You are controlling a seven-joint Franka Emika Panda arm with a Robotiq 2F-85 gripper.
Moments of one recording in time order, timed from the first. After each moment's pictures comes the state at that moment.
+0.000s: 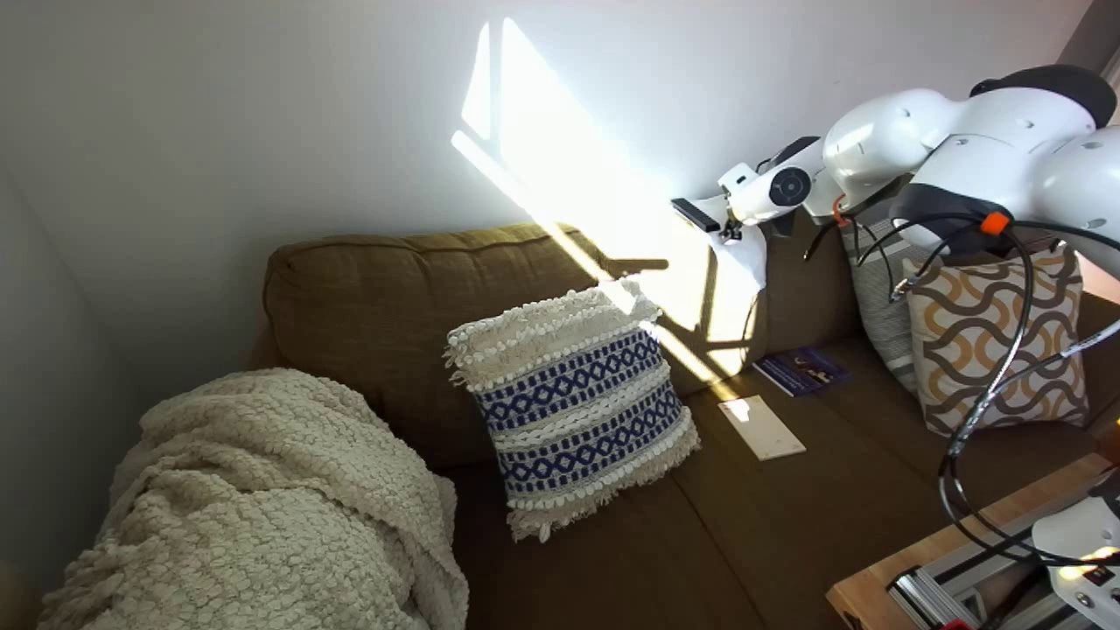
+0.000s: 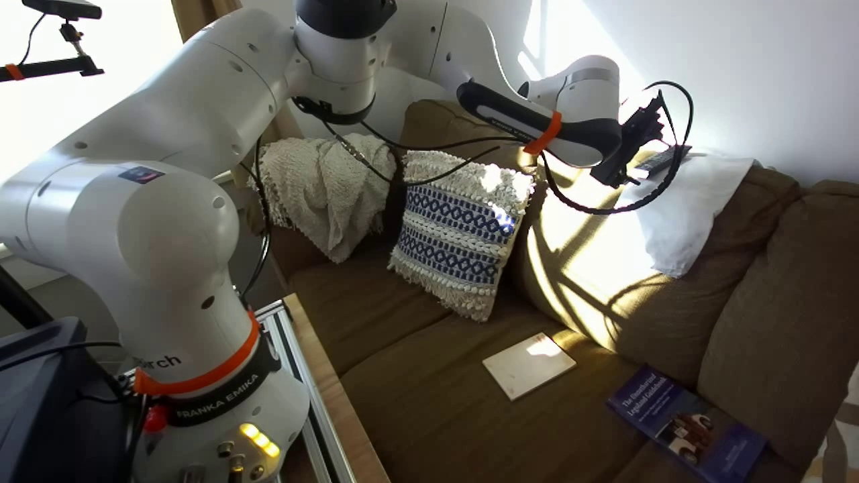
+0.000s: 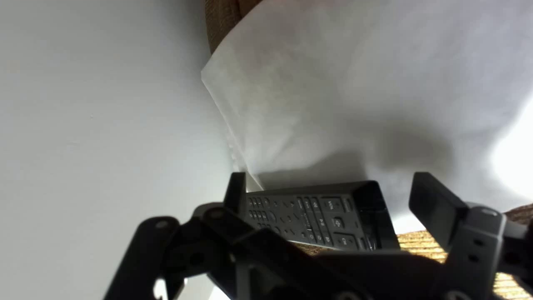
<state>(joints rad) 0.61 1.13 -1.02 -1.40 -1.38 3.33 0.81</state>
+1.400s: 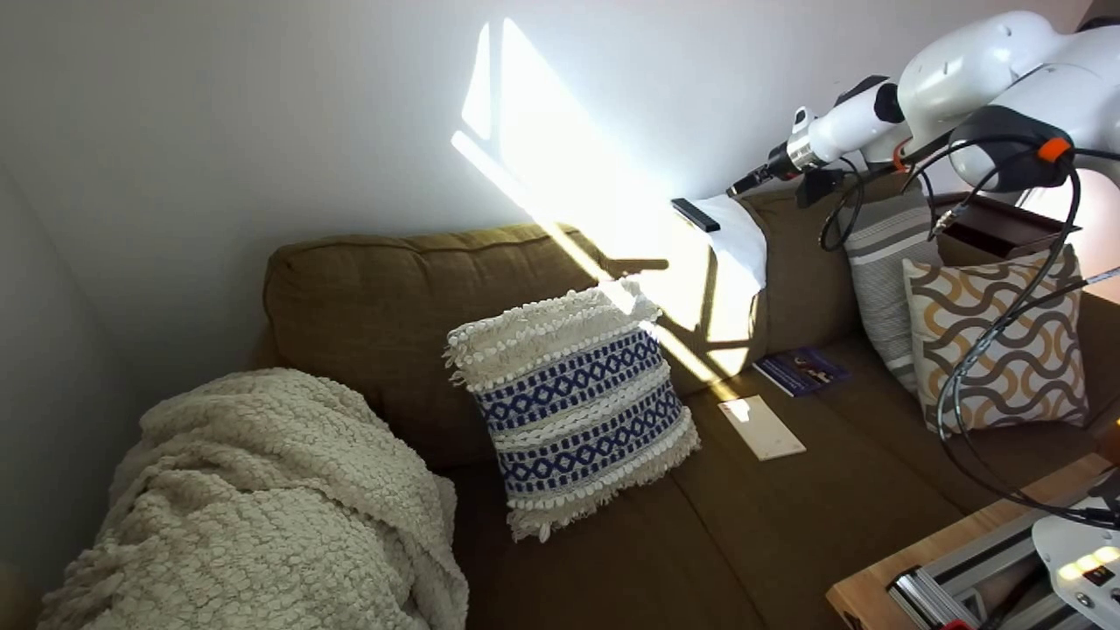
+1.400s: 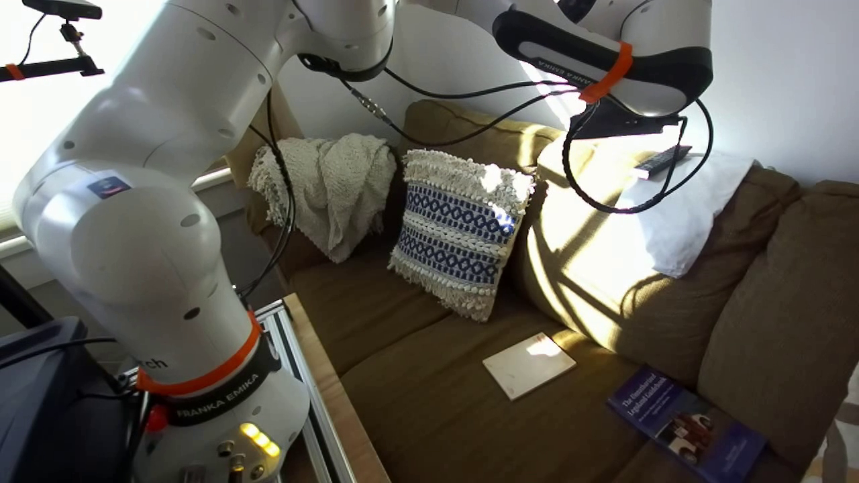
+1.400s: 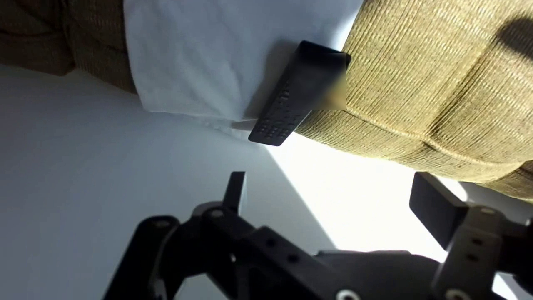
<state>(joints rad) 0.37 0.92 -0.92 -1.33 -1.57 3.86 1.67</state>
